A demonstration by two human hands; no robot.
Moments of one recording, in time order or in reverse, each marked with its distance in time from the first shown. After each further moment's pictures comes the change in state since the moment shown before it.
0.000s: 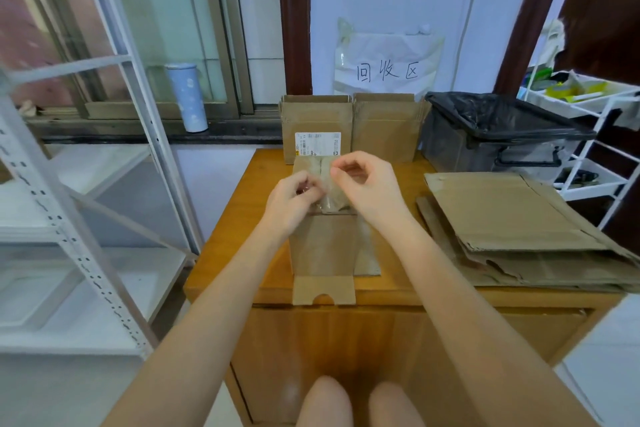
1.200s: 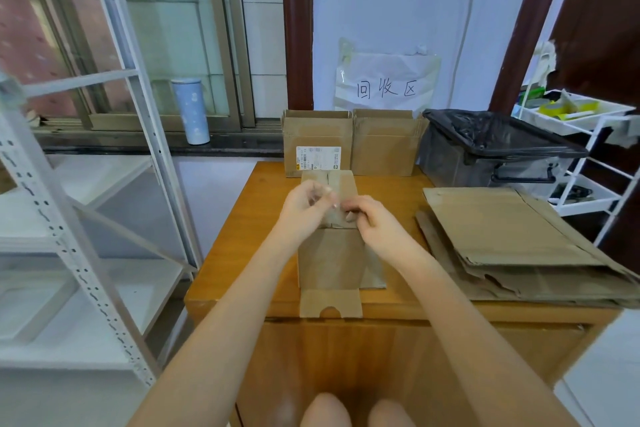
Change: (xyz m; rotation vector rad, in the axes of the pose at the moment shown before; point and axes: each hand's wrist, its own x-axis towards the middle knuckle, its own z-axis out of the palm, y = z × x) left_hand 0.008 0.012 0.010 -0.085 0.053 -0.081; right_hand -0.009 0.051 -0.007 -0.279 -0.231 0.051
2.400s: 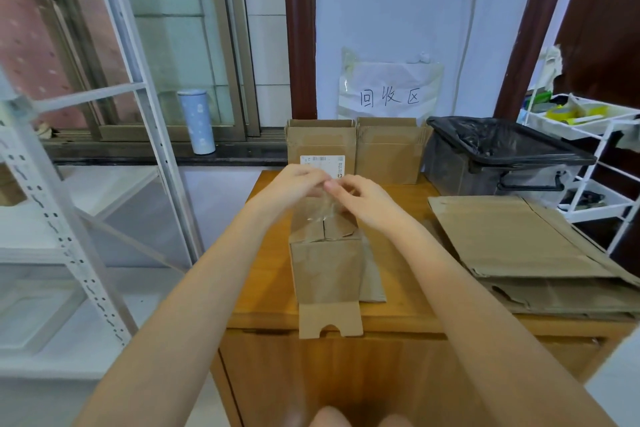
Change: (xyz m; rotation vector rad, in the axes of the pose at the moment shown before) left_hand 0.039 0.036 -0.038 0.019 -0.263 -0.123; right_hand 0.050 -0.027 -0.015 -0.016 -0.107 0.027
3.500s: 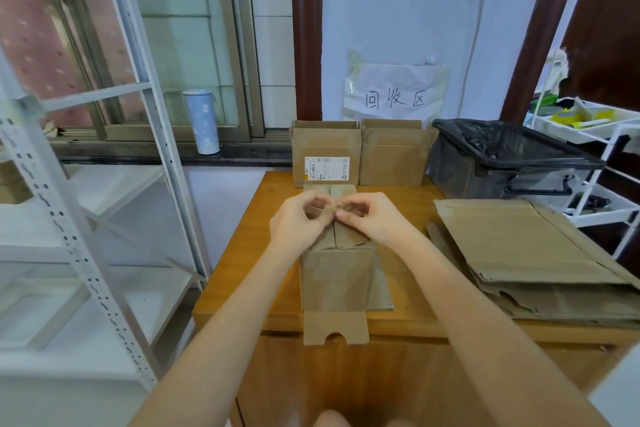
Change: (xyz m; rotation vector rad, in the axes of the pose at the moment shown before) left_hand -0.025 -0.045 0.030 0.261 0.325 0.145; right_hand -0.005 0.020 0.016 0.200 0.037 -0.082
